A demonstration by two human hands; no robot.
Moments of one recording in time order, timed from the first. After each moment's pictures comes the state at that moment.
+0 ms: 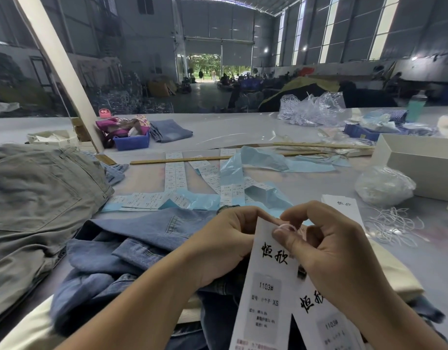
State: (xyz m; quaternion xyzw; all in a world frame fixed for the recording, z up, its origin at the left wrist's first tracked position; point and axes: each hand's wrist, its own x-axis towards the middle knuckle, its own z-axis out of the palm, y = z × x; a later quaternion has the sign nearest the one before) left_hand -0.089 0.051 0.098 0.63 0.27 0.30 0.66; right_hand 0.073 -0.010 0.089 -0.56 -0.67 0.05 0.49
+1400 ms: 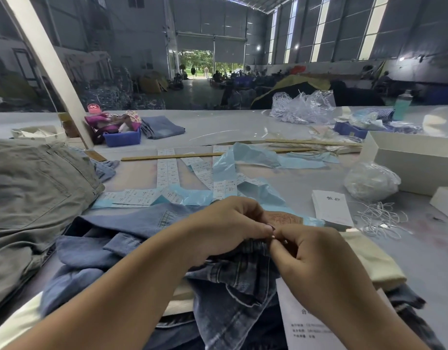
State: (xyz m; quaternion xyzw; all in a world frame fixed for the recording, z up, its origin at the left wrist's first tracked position) left_hand -0.081 0.060 0.111 0.74 0.39 0.20 0.52; right_hand 0.060 -0.030 0.085 -0.66 -0.66 0.01 0.34
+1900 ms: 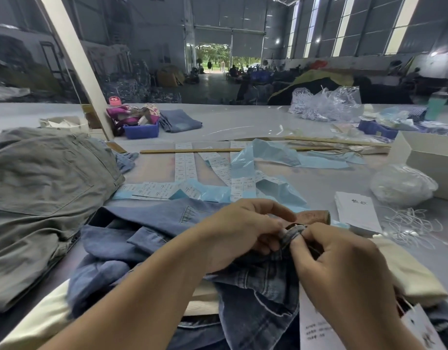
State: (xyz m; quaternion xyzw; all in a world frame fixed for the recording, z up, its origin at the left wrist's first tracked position) left_hand -0.093 0.059 0.105 0.65 0.35 0.25 0.63; right_hand 0.044 -0.015 0.070 -0.70 -0.60 -0.10 0.38
